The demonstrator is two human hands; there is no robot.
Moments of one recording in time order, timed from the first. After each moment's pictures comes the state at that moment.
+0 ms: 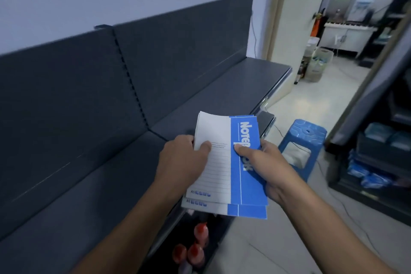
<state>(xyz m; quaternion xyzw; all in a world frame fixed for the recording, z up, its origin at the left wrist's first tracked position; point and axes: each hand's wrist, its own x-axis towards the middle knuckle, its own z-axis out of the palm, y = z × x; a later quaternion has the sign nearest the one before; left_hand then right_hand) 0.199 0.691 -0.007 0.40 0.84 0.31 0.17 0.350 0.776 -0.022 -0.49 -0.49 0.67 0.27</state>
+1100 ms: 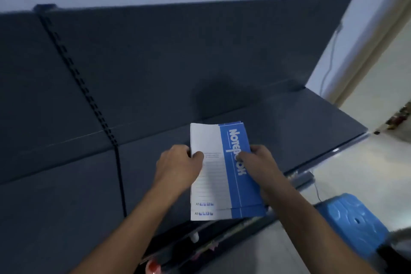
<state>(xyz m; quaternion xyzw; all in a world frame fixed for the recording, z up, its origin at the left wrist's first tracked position) 0.136 0.989 -0.063 0.14 0.94 0.30 0.13 0.228 1.146 -0.073 -0.41 -0.69 0.59 0.07</state>
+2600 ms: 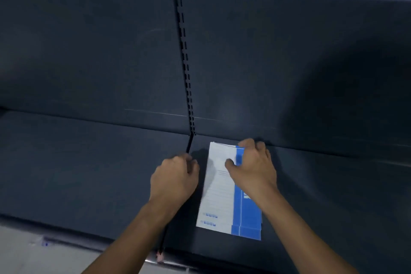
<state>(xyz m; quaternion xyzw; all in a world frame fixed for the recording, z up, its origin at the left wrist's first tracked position) 0.084 0.899 -0.118 -0.12 0.97 0.21 0.02 0.060 1.074 -0.116 -0.08 -0.95 0.29 -0.03</state>
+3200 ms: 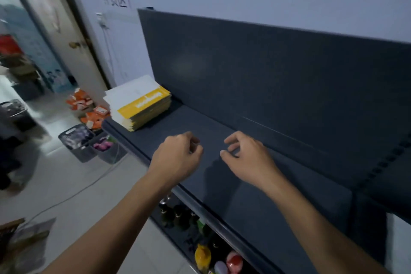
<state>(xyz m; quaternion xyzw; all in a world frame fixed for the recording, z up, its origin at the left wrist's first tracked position) 0.181 0.532 -0.038 -0.26 0.93 0.22 -0.12 0.085 0.695 -0.041 0.28 -0.89 0.35 -0.11</state>
